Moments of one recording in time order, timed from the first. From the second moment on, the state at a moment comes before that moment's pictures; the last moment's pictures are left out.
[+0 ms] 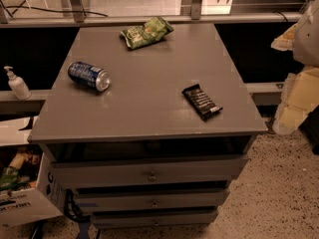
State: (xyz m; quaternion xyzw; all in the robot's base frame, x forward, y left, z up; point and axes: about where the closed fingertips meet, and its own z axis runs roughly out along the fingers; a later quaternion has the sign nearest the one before) arm 0.438 -0.217 0.976 -0.60 0.78 -0.03 0.16
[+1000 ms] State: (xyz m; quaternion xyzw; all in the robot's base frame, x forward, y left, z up) arm 0.454 -0.185 0.978 -0.61 0.77 -0.04 0.18
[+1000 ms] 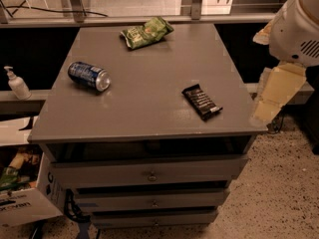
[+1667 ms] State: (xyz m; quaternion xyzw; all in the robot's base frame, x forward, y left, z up) arm 0.496 -0.112 0.963 -0.58 0.80 -0.04 0.18
